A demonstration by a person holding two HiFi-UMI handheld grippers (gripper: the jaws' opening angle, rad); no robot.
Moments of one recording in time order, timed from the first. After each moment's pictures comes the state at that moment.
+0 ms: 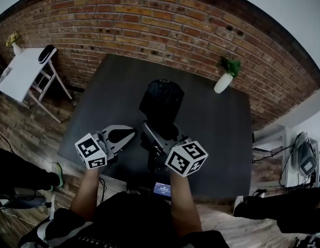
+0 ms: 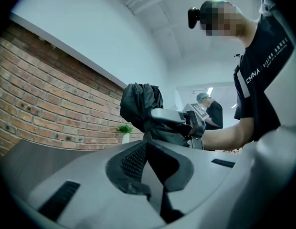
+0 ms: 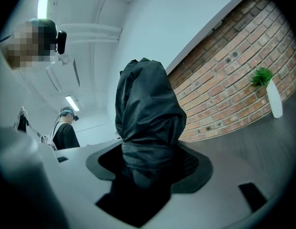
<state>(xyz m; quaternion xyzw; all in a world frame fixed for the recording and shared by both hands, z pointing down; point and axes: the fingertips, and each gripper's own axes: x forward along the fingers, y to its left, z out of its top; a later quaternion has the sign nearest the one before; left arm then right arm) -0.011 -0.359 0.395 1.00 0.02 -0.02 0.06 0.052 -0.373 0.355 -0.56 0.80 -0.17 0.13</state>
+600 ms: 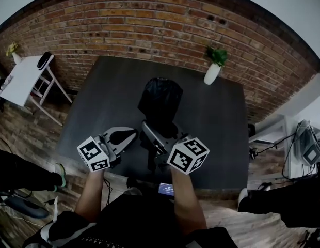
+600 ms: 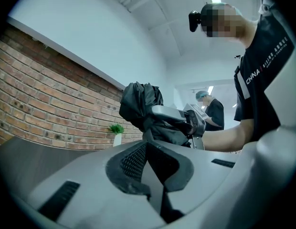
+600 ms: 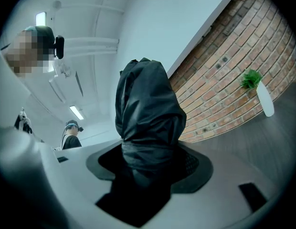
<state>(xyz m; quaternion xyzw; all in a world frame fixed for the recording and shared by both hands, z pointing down) 0.044 -0.282 0.383 1.00 0.02 -0.02 0.07 0.104 -0.298 0.339 -0.54 0.81 -0.18 0.17</state>
